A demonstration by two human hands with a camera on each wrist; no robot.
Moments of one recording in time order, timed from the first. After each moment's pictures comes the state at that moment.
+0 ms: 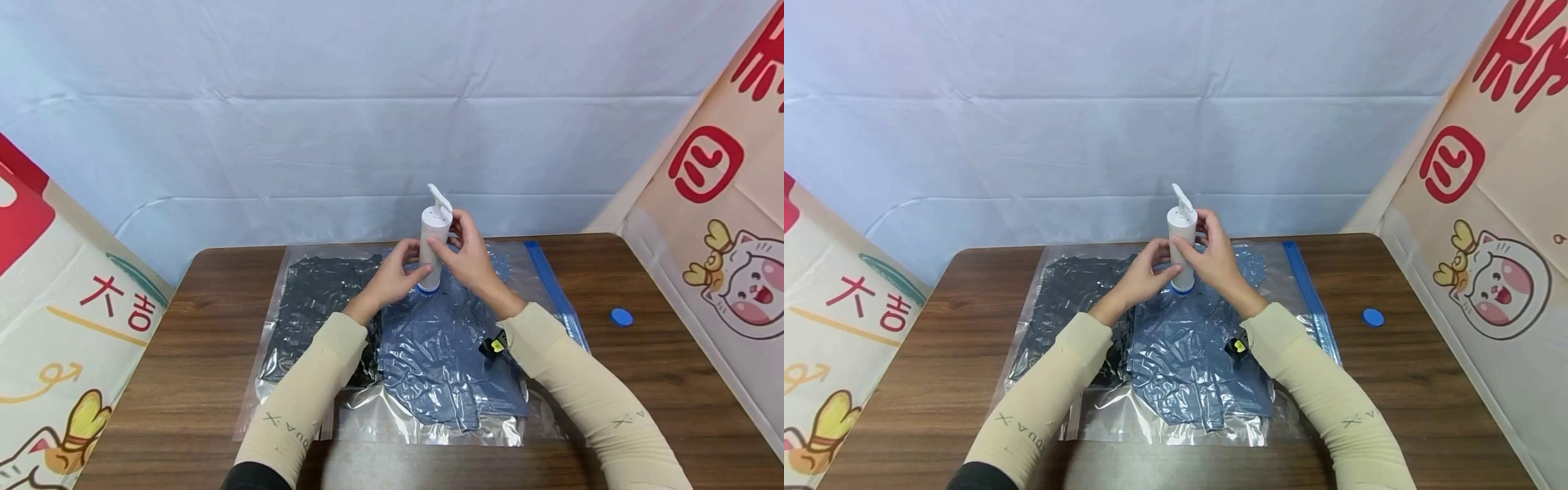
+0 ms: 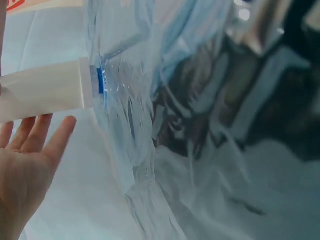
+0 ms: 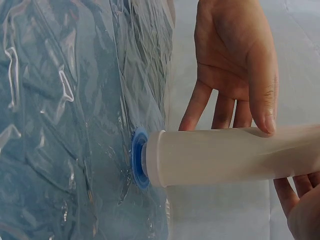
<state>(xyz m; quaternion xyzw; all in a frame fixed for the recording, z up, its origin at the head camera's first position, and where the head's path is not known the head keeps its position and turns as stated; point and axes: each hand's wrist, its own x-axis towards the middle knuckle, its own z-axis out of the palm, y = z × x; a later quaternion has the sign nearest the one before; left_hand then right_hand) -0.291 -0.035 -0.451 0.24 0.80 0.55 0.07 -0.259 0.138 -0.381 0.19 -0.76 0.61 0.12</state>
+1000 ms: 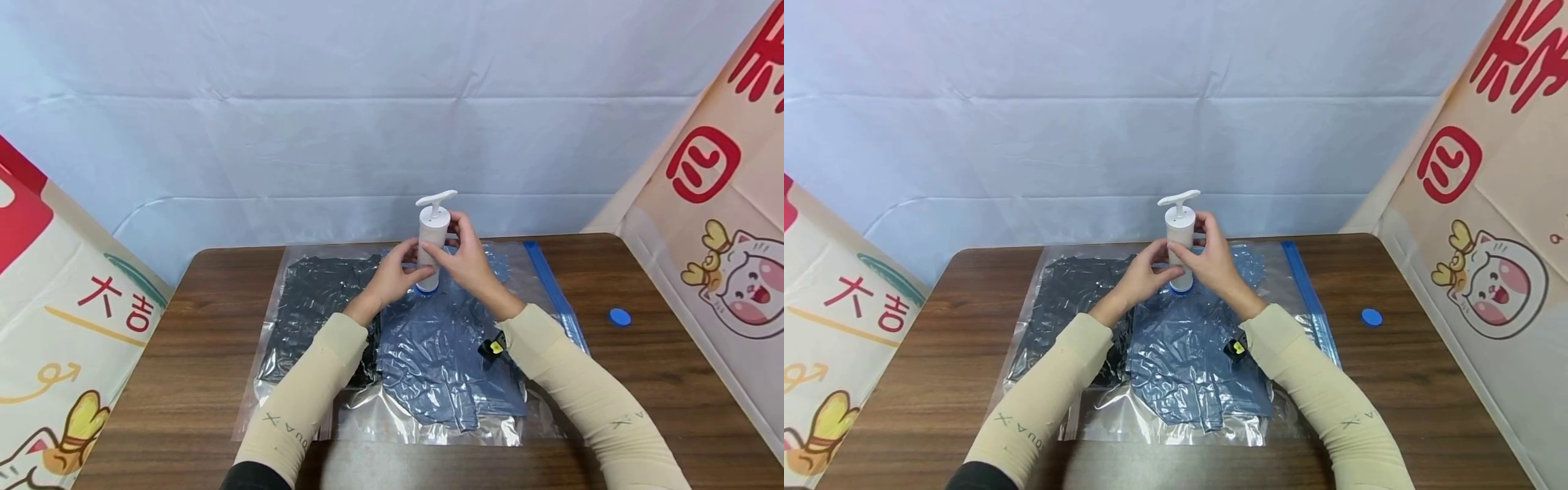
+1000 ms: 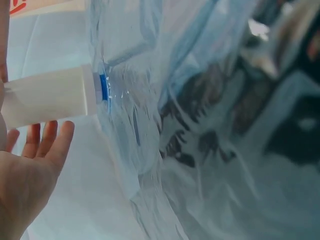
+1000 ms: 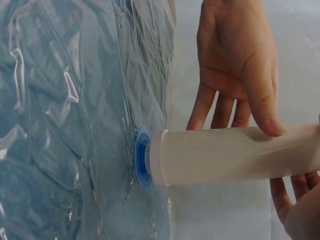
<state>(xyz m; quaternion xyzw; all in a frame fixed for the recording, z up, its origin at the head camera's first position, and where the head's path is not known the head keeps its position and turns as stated) -0.292 -0.031 -0.452 0.23 0.81 0.54 0.05 -0.255 0.137 -0.379 0.18 -0.78 0.60 0.10</state>
